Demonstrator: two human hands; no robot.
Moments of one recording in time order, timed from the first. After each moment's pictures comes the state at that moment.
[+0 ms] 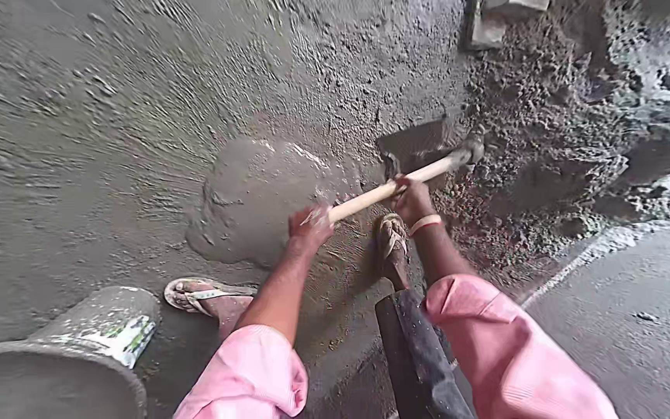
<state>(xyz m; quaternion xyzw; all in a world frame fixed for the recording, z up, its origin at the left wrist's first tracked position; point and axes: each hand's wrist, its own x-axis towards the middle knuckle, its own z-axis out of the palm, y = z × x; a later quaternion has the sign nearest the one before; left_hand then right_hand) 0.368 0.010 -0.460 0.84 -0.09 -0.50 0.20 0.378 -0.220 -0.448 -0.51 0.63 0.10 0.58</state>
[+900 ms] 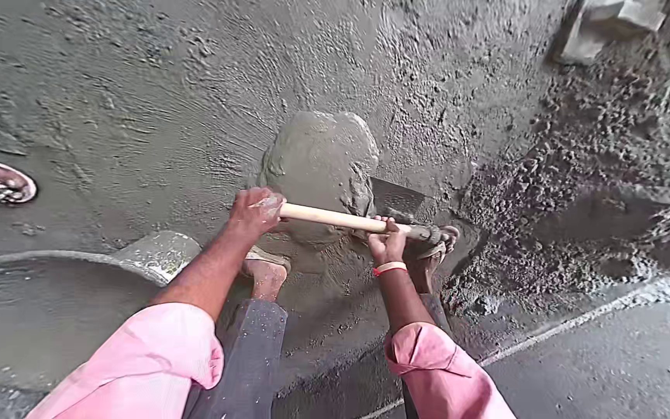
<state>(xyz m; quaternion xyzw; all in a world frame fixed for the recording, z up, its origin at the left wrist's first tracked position) 0.374 0.220 -0.446 0.87 -0.13 -0.48 0.04 0.285 -0.050 -0.462 -0.25 0.65 -0.08 0.72</state>
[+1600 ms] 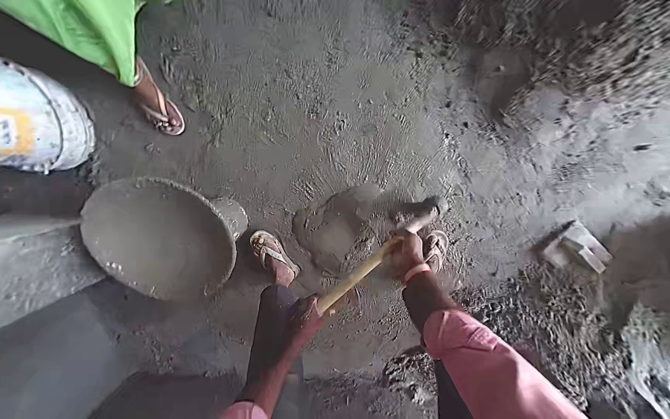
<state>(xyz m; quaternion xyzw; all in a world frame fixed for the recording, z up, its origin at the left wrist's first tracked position) 0.233 0.160 -0.318 0.70 0.35 -0.51 0.36 0.486 0.020 -0.401 -0.60 0.43 0.32 0.59</state>
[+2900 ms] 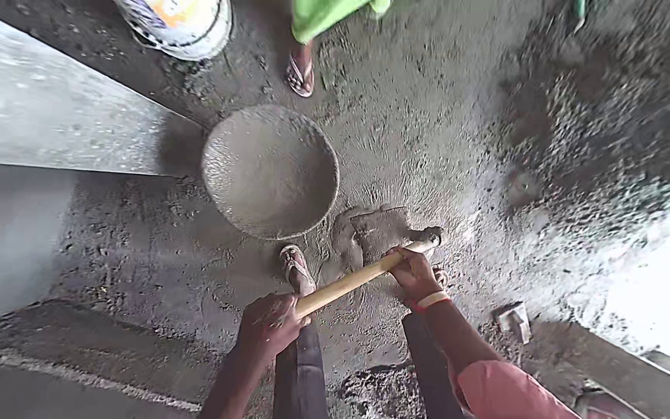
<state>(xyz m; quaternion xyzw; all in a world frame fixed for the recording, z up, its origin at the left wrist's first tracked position) 0.042 0.327 -0.131 0.70 0.40 -0.46 0.37 0.314 0.202 -0.240 -0.61 0.37 0.43 0.55</state>
